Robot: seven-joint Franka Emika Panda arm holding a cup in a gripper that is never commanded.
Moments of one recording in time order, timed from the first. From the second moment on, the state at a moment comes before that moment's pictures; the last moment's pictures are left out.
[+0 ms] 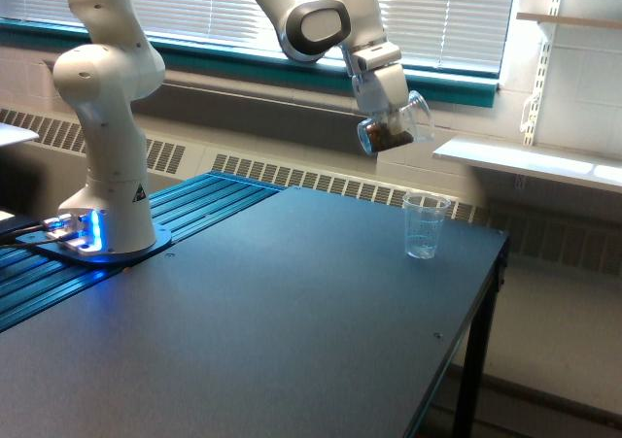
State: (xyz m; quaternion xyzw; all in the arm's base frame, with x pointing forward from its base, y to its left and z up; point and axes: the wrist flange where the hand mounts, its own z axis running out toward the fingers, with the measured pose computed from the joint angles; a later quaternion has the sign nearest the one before) arm 0.435 0.207 0.370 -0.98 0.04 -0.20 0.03
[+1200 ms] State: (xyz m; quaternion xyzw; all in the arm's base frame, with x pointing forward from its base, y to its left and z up) arm 0.431 0.230 0.332 -0.99 0.03 -0.17 -0.03
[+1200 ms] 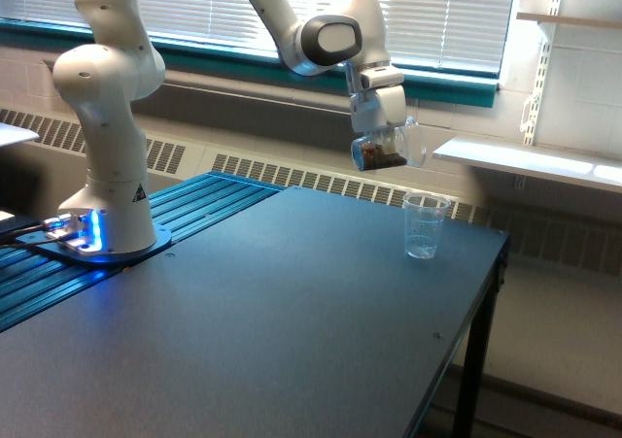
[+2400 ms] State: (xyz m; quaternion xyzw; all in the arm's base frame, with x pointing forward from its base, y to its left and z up) arm 0.442 0.261 0.311 -0.99 0.02 -0.14 -0.08
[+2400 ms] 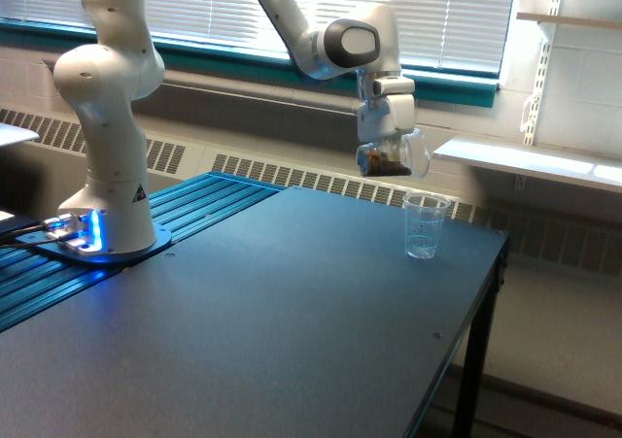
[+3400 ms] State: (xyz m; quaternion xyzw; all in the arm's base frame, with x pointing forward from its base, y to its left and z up) arm 0.463 0.285 0.305 -0.98 0.02 -0.12 -0.12
